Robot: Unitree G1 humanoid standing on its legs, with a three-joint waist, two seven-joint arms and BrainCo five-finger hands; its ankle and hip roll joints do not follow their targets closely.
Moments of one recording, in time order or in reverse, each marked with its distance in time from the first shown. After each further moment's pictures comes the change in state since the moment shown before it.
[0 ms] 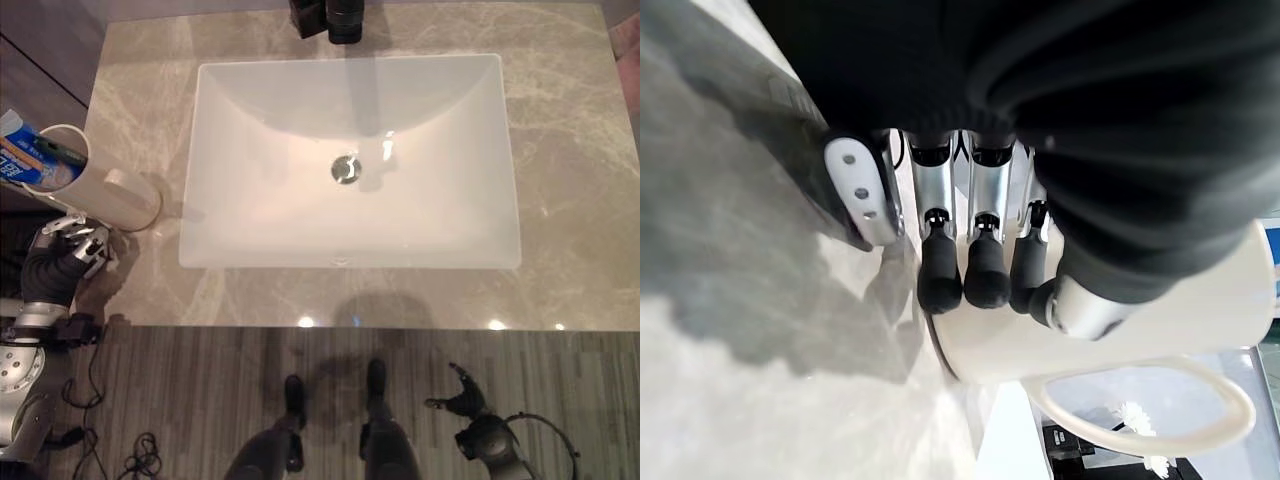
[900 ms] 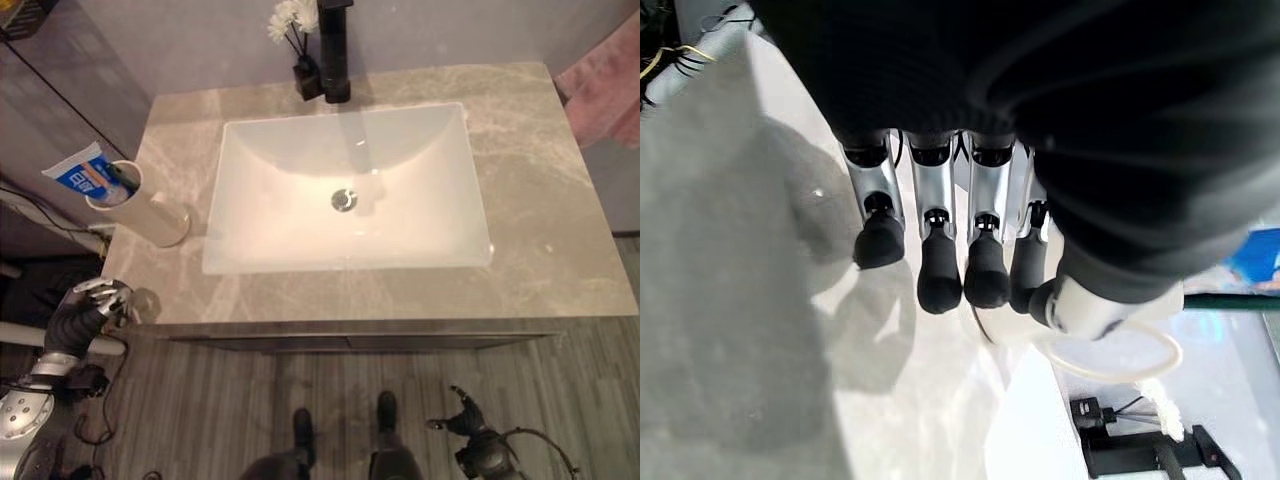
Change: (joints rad) left arm 0.203 -0.052 -0.008 0.014 0.032 0.043 -0.077; right arm -0.019 0.027 0.033 0.114 0.024 0.016 0.004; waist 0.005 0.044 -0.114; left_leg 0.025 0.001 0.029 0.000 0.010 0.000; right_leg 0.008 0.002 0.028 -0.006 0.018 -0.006
